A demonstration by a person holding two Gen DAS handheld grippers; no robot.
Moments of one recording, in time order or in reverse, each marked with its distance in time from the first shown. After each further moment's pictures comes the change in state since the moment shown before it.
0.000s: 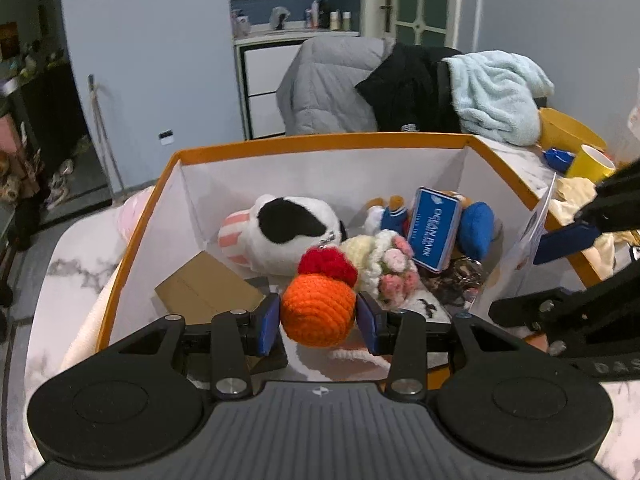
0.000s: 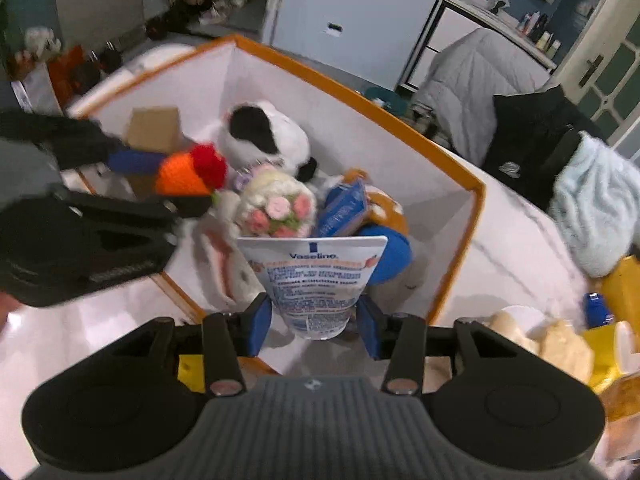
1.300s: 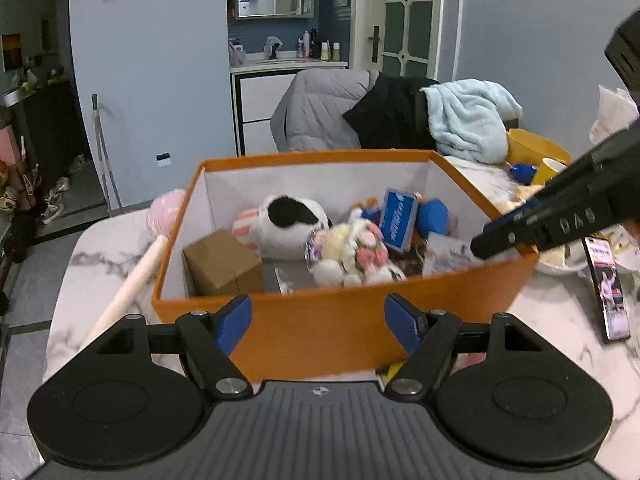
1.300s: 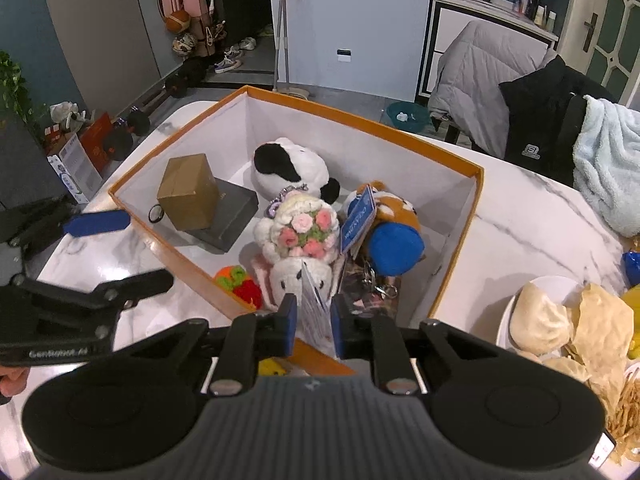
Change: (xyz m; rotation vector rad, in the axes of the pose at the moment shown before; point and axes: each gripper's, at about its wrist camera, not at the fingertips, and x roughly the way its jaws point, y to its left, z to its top) left arm -0.071 0.004 -0.039 0.006 -0.097 -0.047; right arm -0.036 -0.018 -0.019 0.146 -0.081 0.146
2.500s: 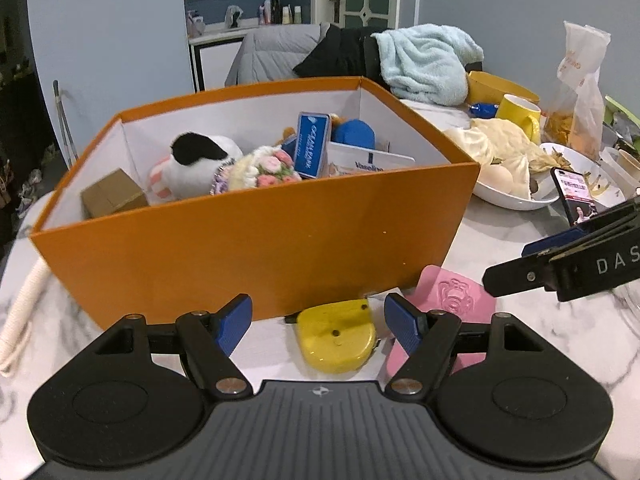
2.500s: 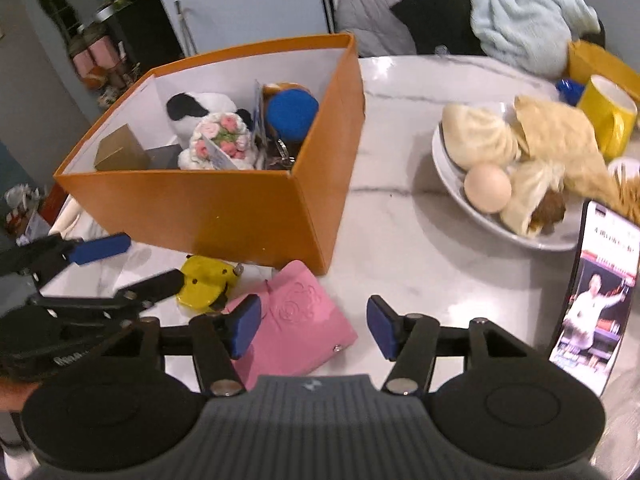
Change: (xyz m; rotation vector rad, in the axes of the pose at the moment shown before) left arm 0.038 -0.070 -0.036 0.068 0.105 -0.056; right arm -0.003 -0.032 -0.116 0.373 -0.014 -0.062
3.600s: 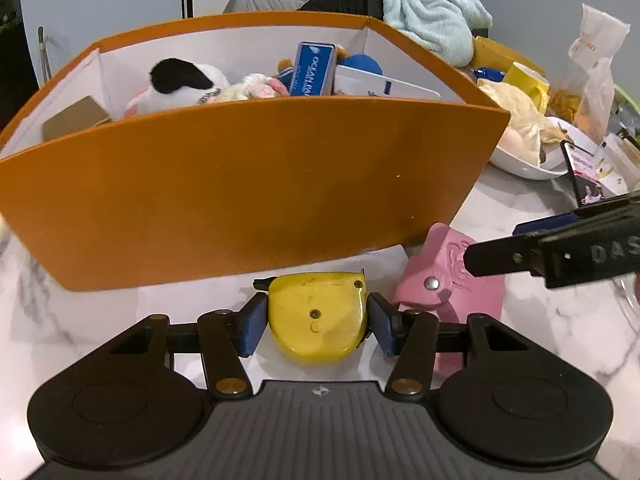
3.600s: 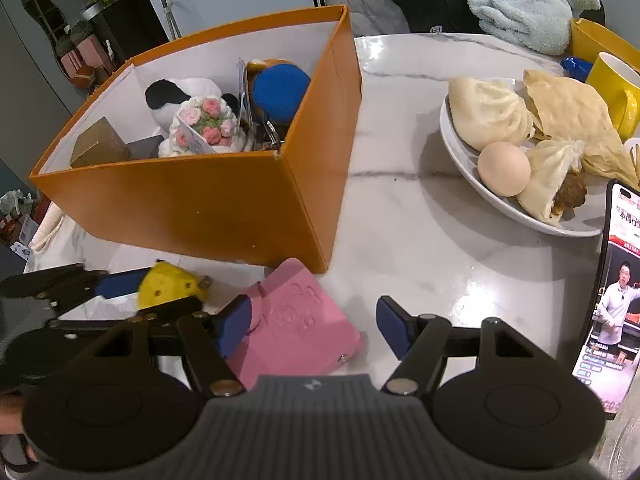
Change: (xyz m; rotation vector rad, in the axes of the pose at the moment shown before) left arm 0.020 0.019 -0.014 -0.064 0.142 -0.072; right arm 0.030 -0.002 0.004 0.018 0.040 -0.010
